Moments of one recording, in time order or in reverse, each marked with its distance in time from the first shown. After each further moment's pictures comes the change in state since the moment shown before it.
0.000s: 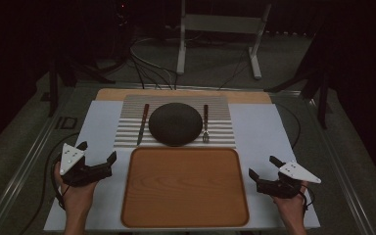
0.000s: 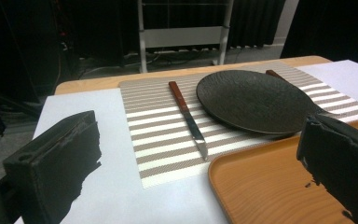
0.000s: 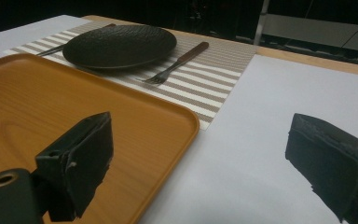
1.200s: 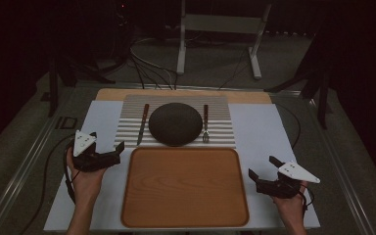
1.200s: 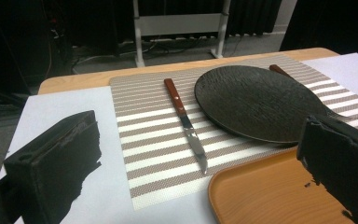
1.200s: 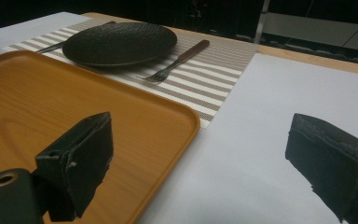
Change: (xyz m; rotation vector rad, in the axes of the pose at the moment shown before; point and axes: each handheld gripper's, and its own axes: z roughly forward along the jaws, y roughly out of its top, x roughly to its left) left arm -0.001 0.014 0.039 0.053 -0.015 -0.006; right arm 0.001 0.000 0.001 0.008 0.001 -0.007
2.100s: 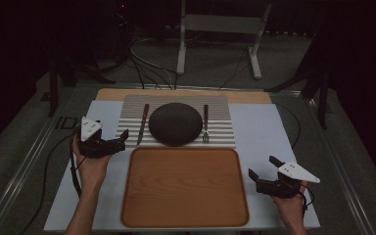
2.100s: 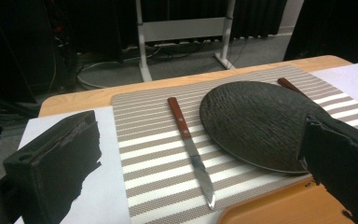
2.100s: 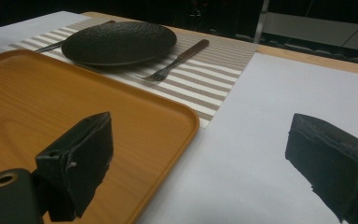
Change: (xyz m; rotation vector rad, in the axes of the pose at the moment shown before) left arm 0.002 0.026 0.025 -0.007 0.028 0.015; right arm 0.000 0.000 0.000 0.002 -0.002 0.000
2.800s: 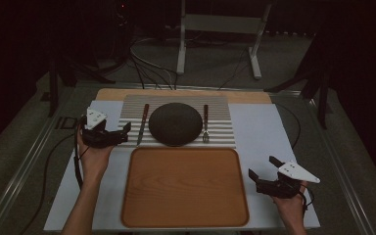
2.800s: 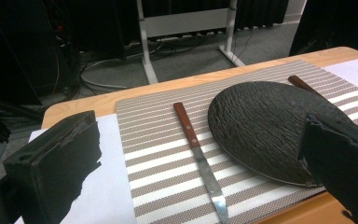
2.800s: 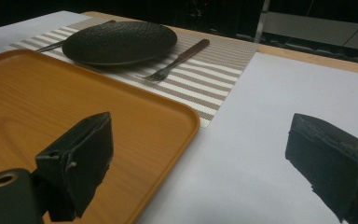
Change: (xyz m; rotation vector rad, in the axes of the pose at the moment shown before) left arm 0.002 0.016 0.021 0.035 0.003 0.045; right arm 0.000 0.000 0.000 0.001 0.002 -0.001
